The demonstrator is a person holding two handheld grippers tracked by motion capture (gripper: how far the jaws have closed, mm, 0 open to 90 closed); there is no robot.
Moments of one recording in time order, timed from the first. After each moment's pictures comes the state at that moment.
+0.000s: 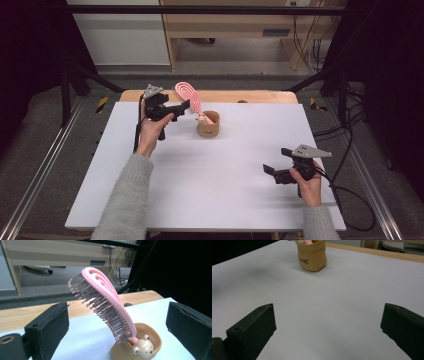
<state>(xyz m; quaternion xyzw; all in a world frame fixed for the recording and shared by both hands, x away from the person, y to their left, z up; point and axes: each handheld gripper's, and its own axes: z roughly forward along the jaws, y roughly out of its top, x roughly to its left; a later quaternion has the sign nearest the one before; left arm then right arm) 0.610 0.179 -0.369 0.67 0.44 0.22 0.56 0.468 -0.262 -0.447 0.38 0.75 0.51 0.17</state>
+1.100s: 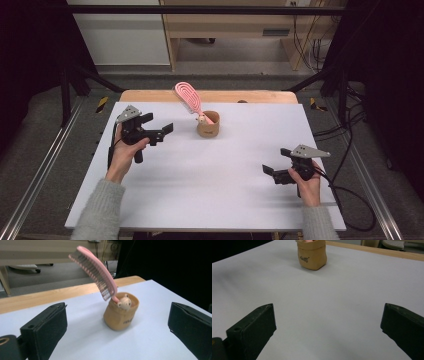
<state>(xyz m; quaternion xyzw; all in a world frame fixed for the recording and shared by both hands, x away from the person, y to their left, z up) 0.535 0.231 -0.379 0.71 0.39 0.19 0.56 0.468 -0.260 -0.449 0.38 0.76 0.51 0.17</state>
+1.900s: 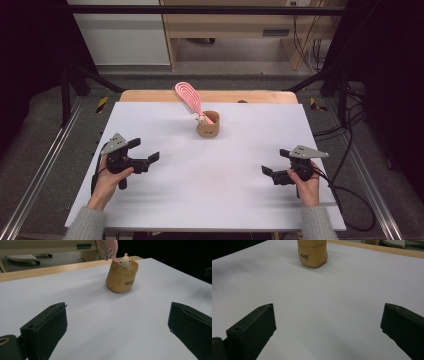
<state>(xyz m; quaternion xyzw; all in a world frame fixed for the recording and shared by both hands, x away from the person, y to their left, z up) 0.483 0.273 -0.428 0.73 0.38 0.19 0.53 0.468 -0.258 -0.451 0.38 0.76 0.50 0.17</state>
